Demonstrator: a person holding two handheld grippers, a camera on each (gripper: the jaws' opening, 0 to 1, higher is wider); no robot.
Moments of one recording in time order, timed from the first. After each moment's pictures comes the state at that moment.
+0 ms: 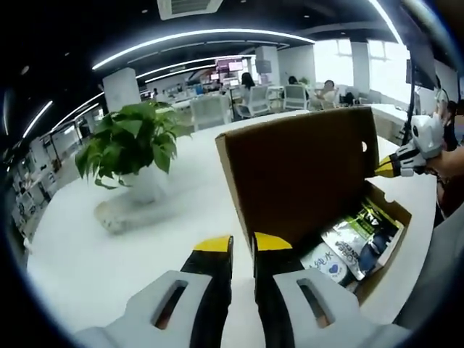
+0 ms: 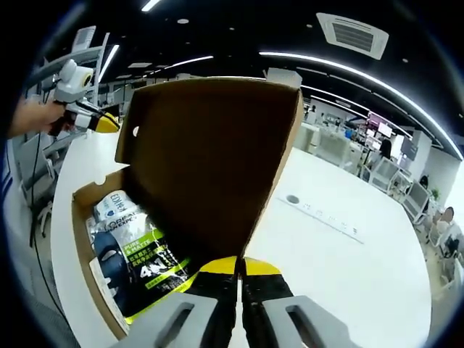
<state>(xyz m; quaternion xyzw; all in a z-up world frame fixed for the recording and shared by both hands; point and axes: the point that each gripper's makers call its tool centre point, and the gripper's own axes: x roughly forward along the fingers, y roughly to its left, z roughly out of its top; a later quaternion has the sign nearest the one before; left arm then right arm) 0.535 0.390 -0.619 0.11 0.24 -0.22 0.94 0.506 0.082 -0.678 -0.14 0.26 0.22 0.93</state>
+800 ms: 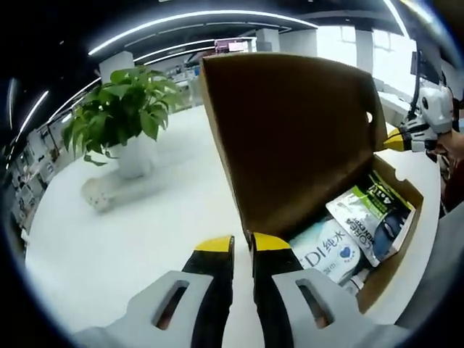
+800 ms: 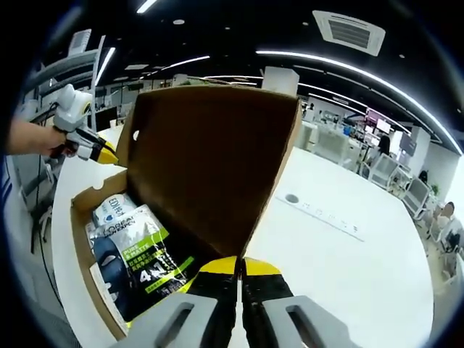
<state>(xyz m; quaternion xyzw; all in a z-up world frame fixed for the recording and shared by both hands) 0.534 0.385 -0.672 0.12 0.30 -0.21 0.92 0.509 0.083 -0.676 -0.13 0.26 0.21 0.93</state>
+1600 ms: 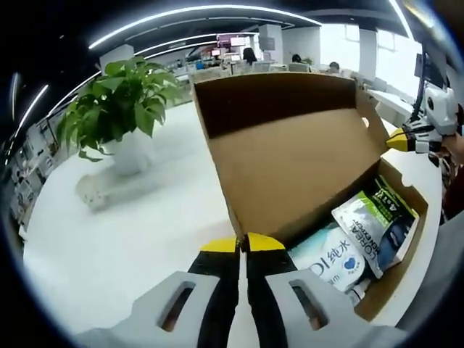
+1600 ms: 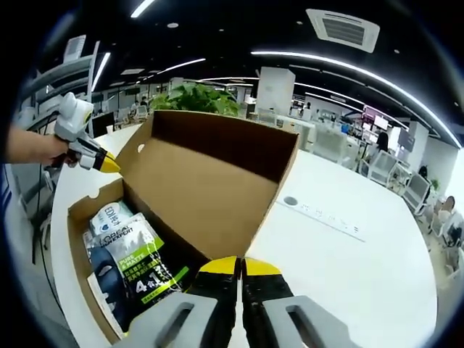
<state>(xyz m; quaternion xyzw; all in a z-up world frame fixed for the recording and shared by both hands) 0.549 0.379 -0.676 0.11 0.31 -0.21 0.92 0.523 0.082 -0.673 -0.11 0.26 0.21 0.94</state>
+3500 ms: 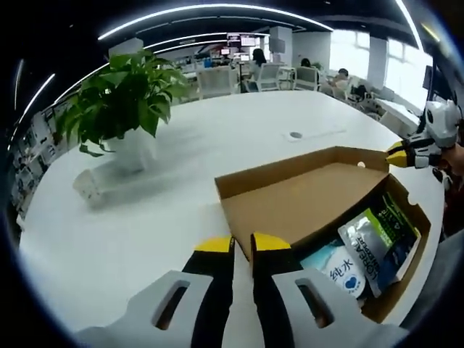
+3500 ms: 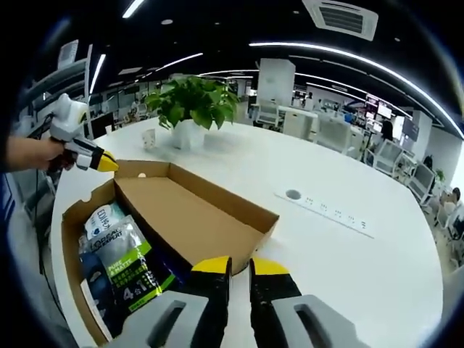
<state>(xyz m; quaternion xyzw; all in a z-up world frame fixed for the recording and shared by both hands) 0.565 0.373 -0.672 0.09 0.32 -0.19 0.92 0.539 0.081 -0.686 -0.10 0.29 0.23 0.92</state>
